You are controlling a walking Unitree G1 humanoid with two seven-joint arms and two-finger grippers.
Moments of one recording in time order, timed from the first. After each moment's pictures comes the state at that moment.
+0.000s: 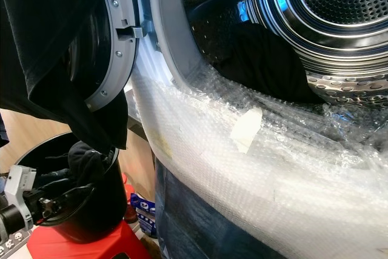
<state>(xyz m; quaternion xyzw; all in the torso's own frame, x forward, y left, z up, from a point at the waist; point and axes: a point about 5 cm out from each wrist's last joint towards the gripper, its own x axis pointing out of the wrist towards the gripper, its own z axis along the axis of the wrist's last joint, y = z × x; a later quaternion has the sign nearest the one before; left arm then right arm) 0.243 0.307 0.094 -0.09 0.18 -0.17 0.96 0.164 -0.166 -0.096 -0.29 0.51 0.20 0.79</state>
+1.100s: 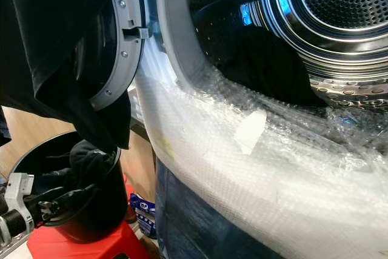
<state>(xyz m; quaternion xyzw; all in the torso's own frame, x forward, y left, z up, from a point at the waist) 0.255 0.297 0.066 -0.17 0.18 -0.21 0.95 0.166 -0.167 -0.095 -0.29 0.51 0.19 0.79</state>
